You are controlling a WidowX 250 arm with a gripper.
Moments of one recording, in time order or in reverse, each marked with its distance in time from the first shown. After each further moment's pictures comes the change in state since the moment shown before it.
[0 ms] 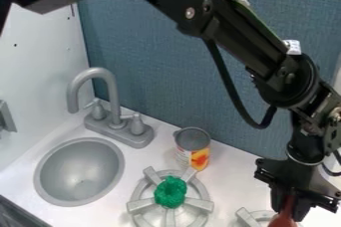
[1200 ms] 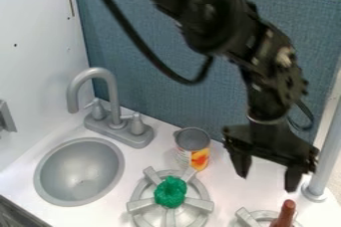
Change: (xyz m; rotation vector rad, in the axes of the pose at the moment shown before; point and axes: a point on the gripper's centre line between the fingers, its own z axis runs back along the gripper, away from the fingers) arm -0.023 0.038 0.079 -0.094 -0.136 0.104
